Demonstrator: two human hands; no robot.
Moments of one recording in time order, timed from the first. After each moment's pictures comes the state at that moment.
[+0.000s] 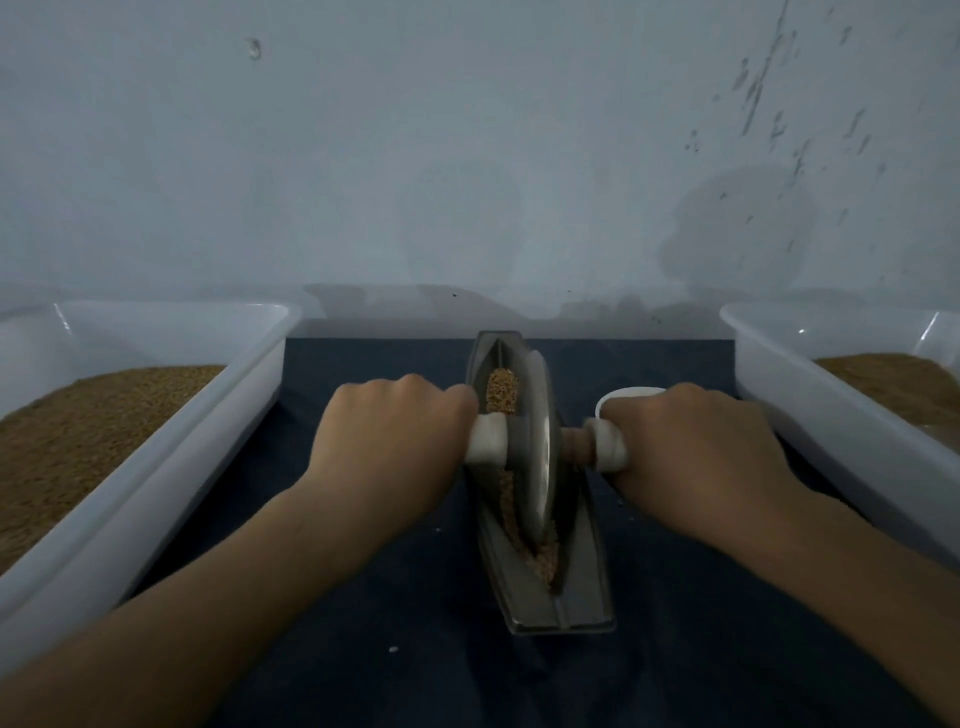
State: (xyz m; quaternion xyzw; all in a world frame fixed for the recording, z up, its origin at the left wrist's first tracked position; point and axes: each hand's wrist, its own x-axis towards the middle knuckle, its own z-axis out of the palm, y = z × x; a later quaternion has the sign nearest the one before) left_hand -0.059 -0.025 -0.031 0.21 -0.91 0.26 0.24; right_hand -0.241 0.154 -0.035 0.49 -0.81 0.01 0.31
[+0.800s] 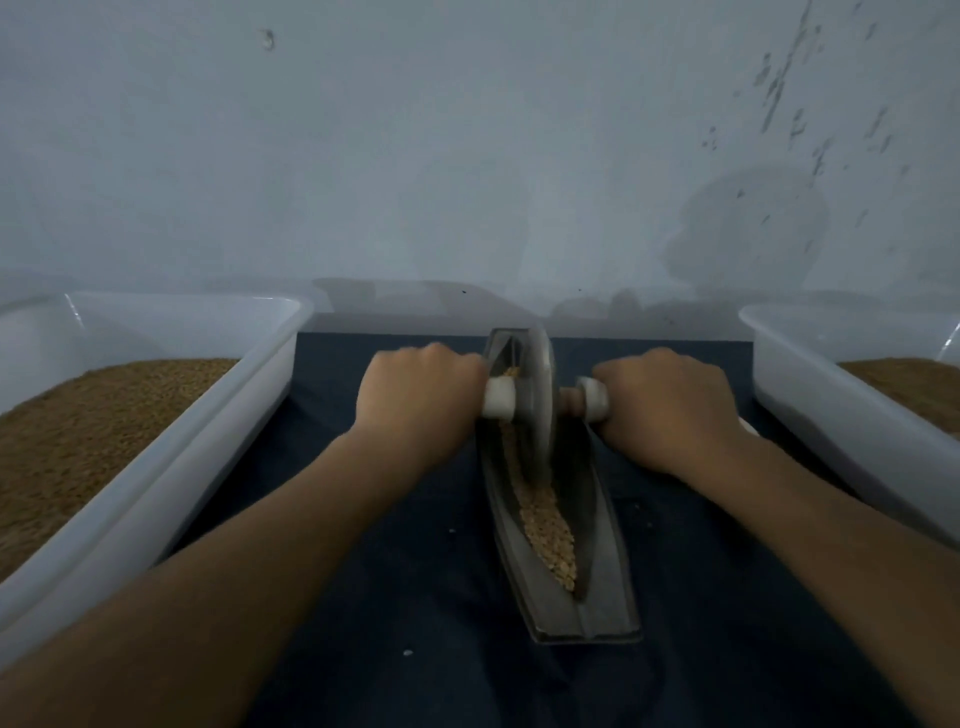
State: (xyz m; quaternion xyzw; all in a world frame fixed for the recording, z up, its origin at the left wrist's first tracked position) left_hand -0.102 -0.053 -0.030 0.25 -0.92 0.23 0.21; right_hand -0.266 0.104 -0.026 0.47 -0.85 0.02 0.23
